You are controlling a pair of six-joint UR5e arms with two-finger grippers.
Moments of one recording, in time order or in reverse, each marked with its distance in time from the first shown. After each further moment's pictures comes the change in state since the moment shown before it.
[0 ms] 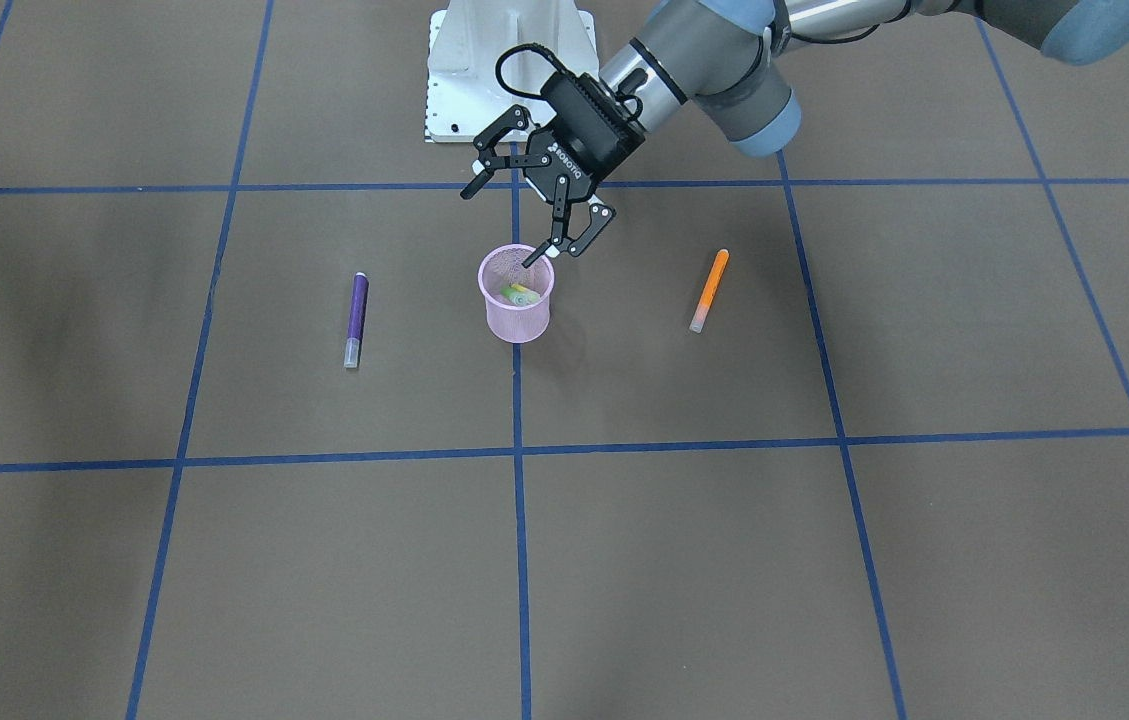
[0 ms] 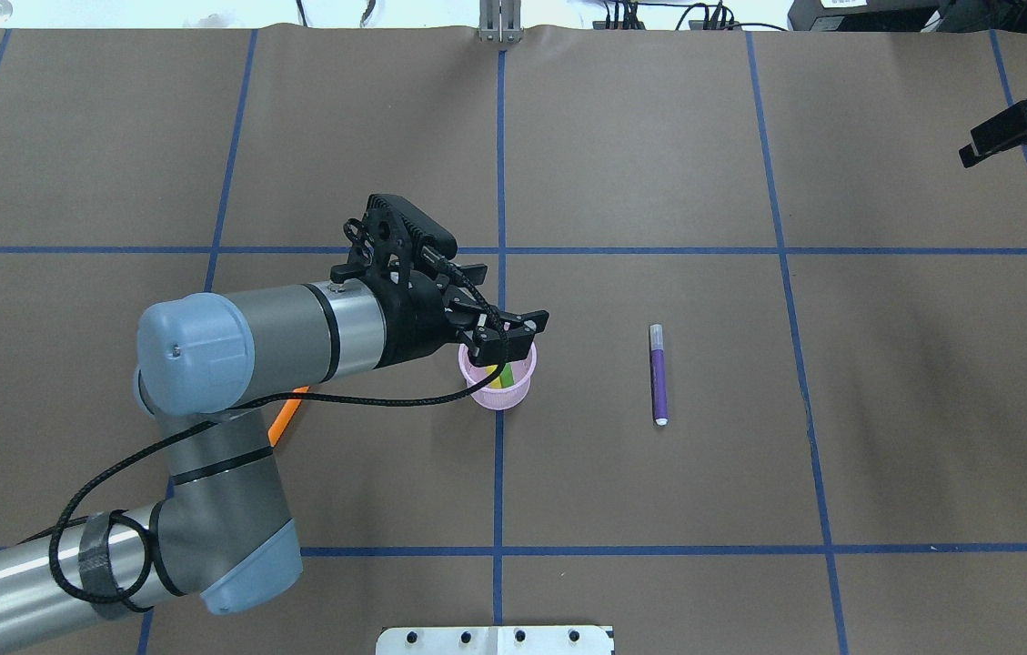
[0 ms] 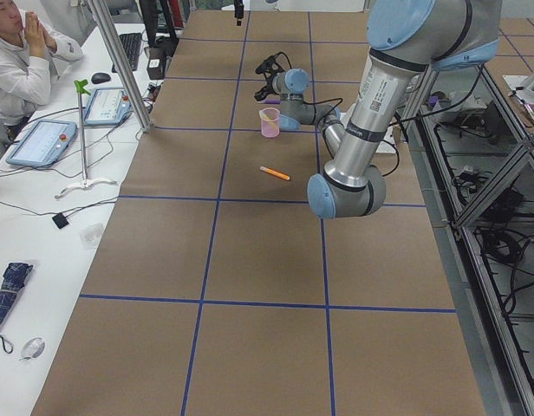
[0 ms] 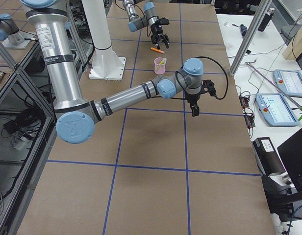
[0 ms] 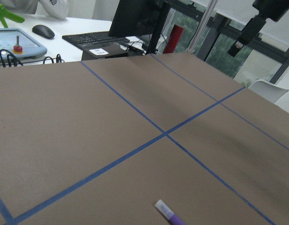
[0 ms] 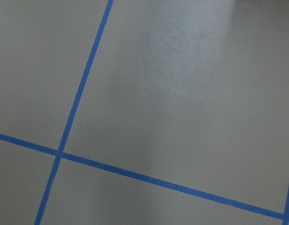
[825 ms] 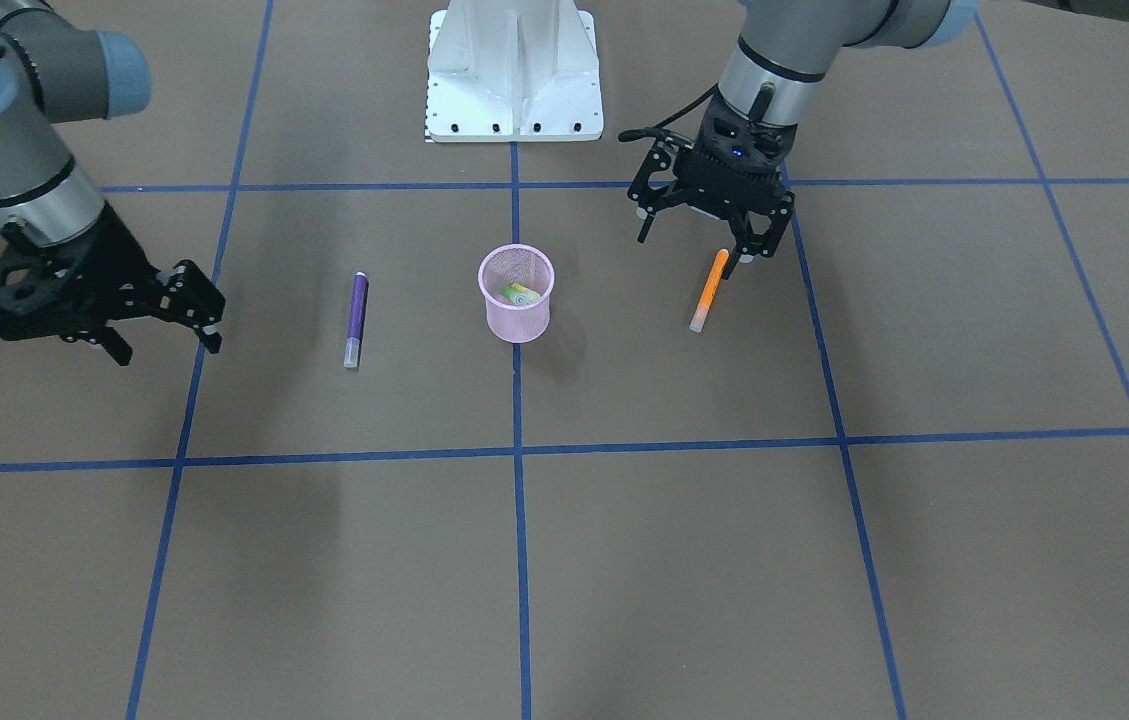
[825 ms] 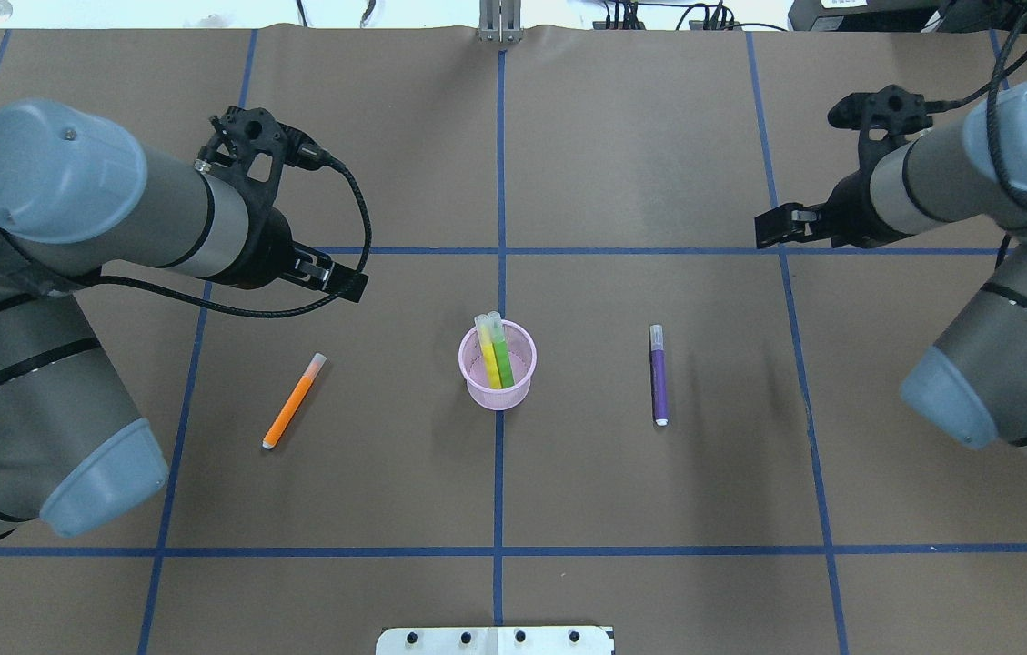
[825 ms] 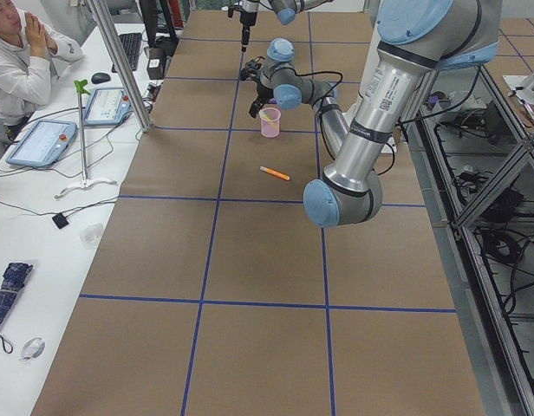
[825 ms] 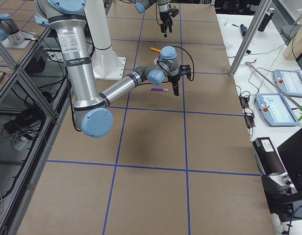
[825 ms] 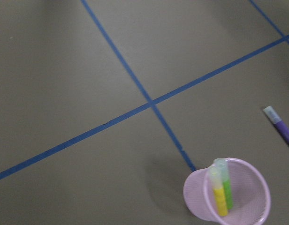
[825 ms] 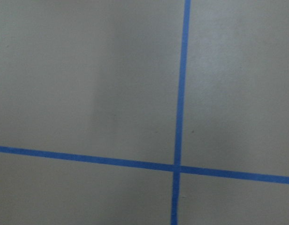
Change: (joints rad) left arm -0.237 0.100 -0.207 0.707 -0.285 -0.005; right arm -0.432 0.030 0.129 0.119 -0.346 0.593
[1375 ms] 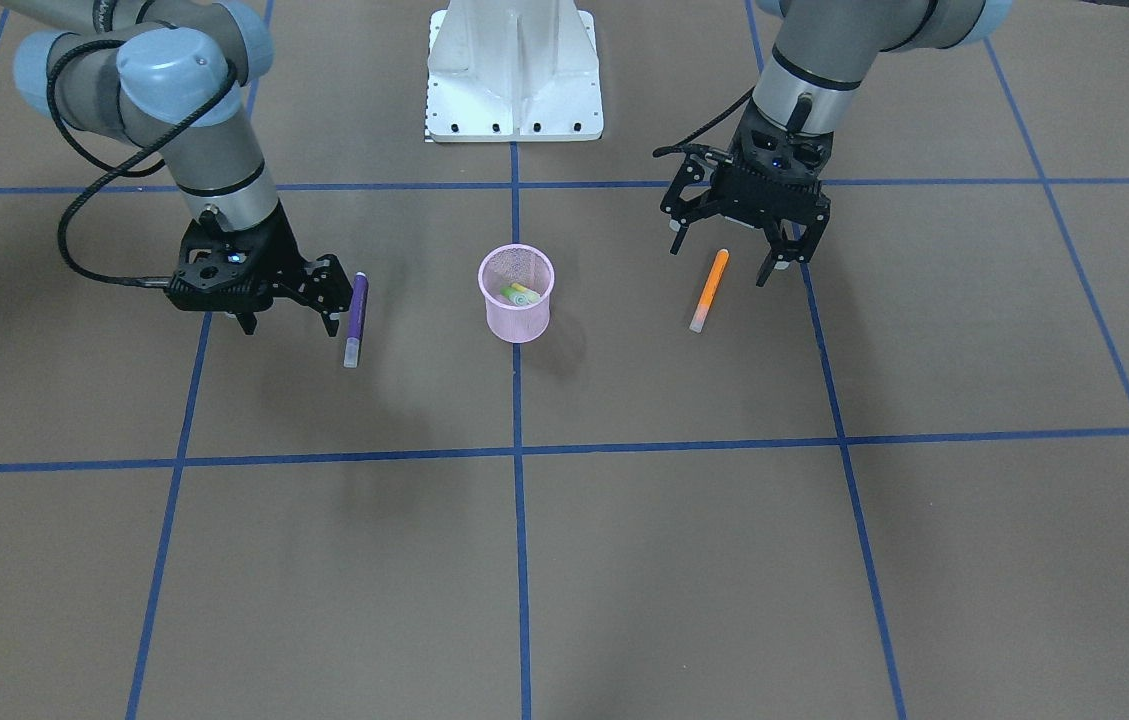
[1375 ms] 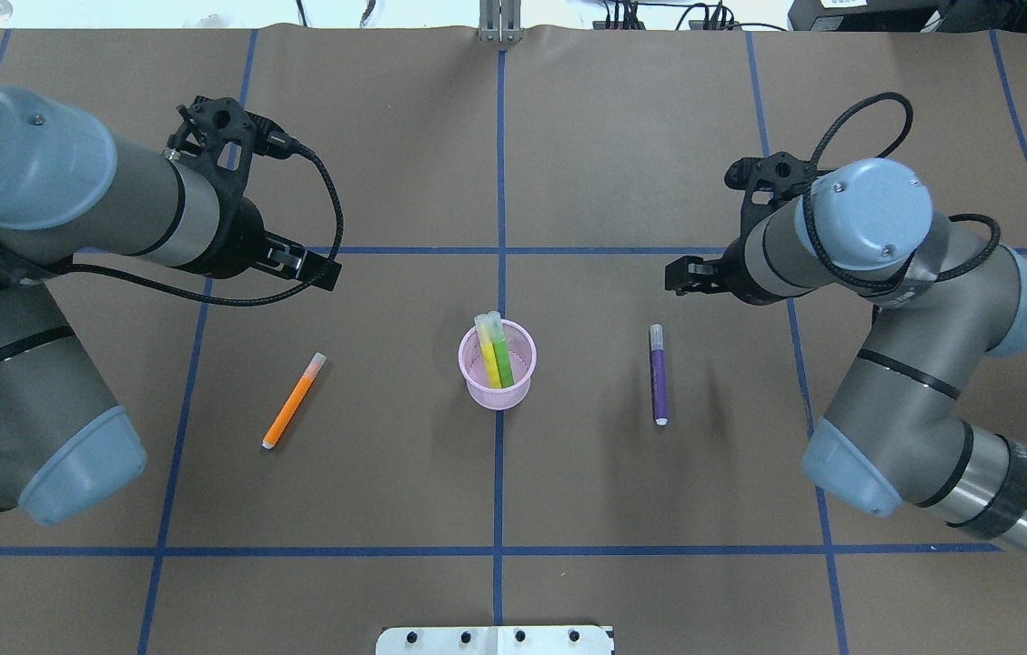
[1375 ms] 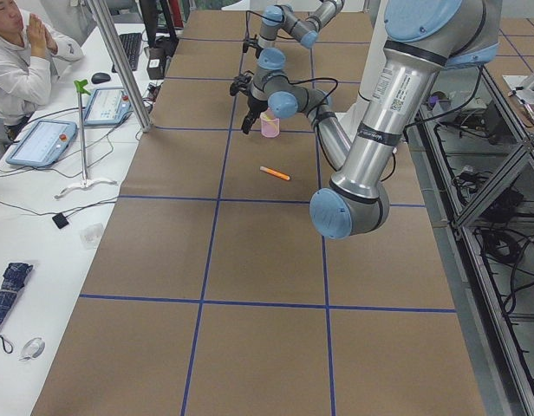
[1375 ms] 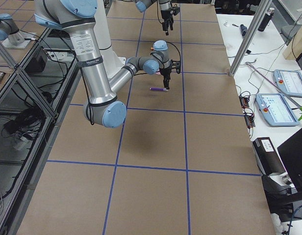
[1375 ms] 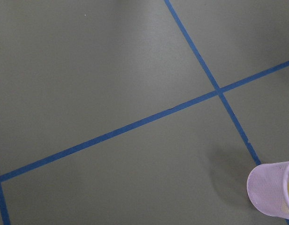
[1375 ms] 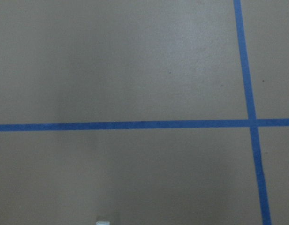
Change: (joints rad) left arm -0.019 0.019 -0.011 0.006 -0.003 -0.001; right arm -0.197 0.133 -0.032 -0.162 -0.154 0.228
